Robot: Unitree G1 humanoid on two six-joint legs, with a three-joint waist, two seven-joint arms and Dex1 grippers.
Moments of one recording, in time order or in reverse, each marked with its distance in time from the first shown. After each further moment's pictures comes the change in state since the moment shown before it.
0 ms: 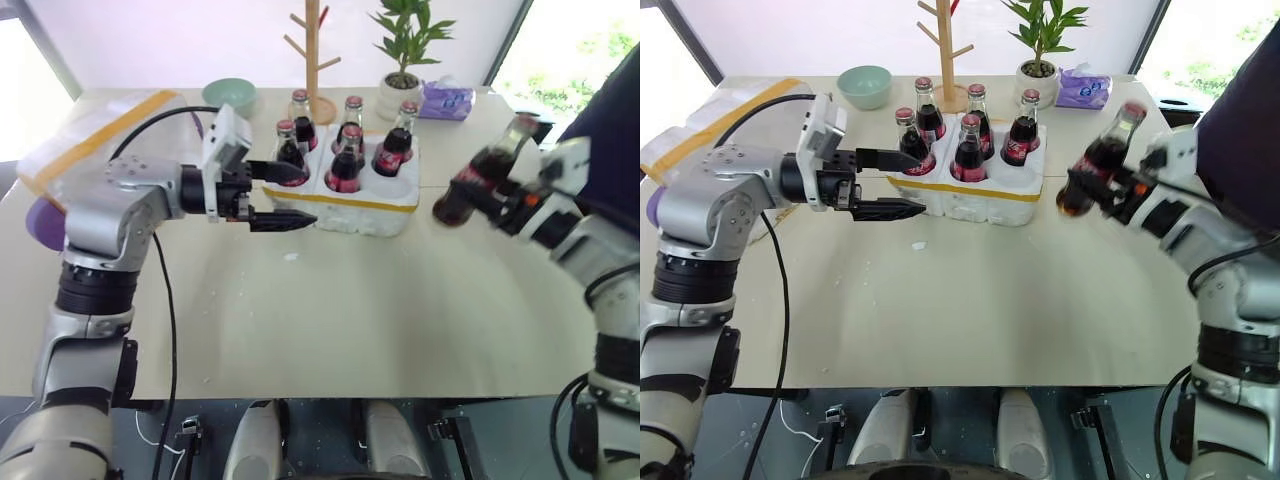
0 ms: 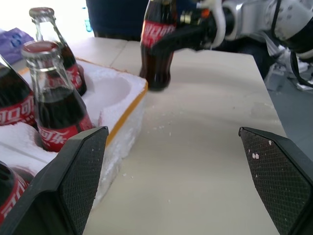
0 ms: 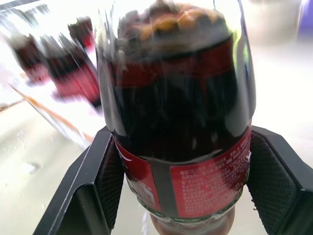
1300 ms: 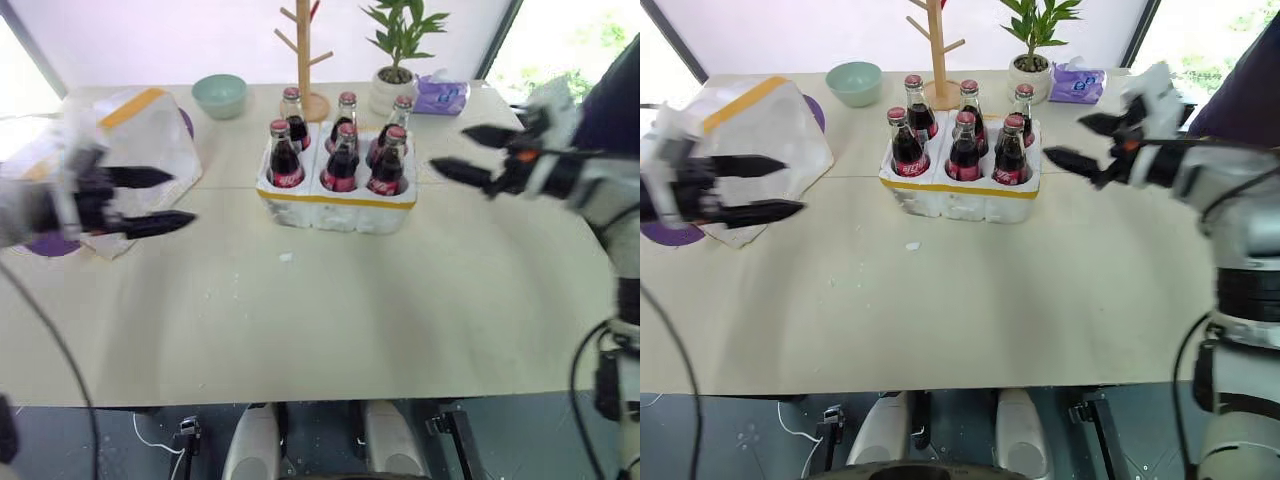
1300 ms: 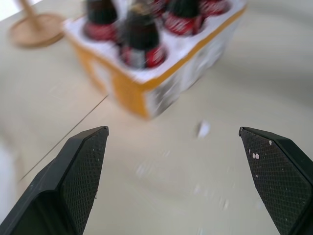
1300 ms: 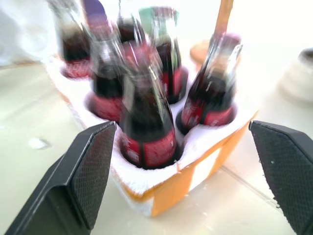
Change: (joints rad) left arm 0.382 0.561 0.398 0.015 -0.065 0.045 -0.046; right arm -0.218 -0.222 0.123 0.059 -0.096 0.079 0.312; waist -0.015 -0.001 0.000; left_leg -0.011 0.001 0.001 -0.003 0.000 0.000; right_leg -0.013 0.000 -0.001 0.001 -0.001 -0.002
